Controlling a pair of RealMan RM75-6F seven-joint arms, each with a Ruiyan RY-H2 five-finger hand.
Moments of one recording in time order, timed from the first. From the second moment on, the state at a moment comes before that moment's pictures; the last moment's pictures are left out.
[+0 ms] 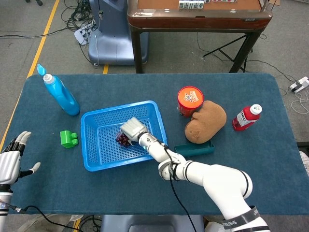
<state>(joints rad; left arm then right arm) -0.19 -1.09 -0.10 -1.68 1.30 1.37 0.09 1.51 -1.83 0.10 -0.97 -0.63 0.49 -0.35</state>
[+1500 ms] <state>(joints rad) -0.19 -1.07 -0.12 -1.74 1.36 1.42 0.15 0.90 -1.14 0.10 -1.59 -1.28 0.86 0.10</state>
